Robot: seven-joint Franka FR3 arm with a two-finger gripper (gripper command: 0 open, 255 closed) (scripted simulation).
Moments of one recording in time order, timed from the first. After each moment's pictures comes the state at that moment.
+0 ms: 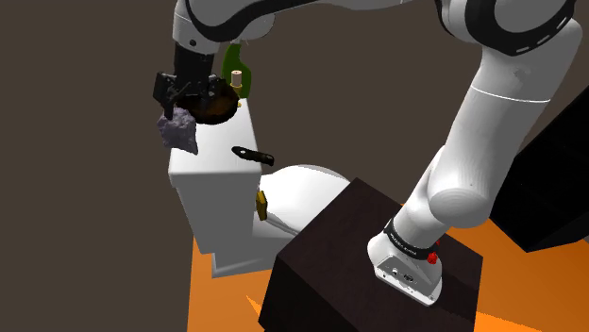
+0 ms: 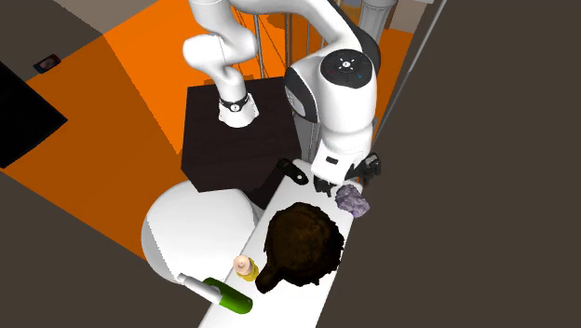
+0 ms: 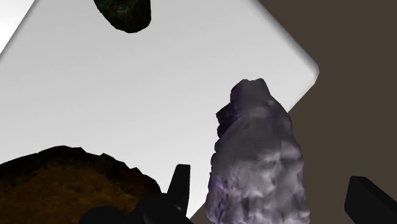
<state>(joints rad) 0.14 0.18 0.29 -1.85 0.09 2.18 0.34</state>
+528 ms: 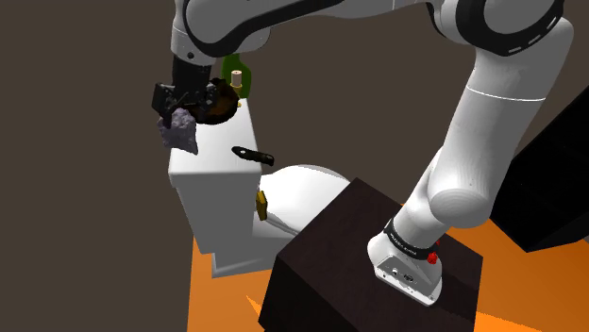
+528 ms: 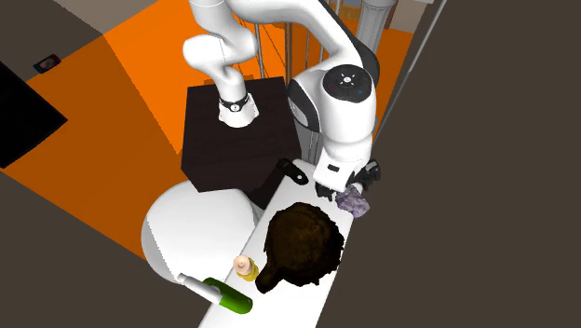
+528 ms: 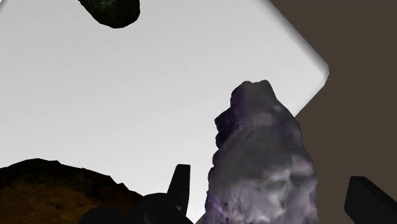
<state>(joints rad) 0.15 0.21 0.29 -1.87 0.08 2.23 0.34</state>
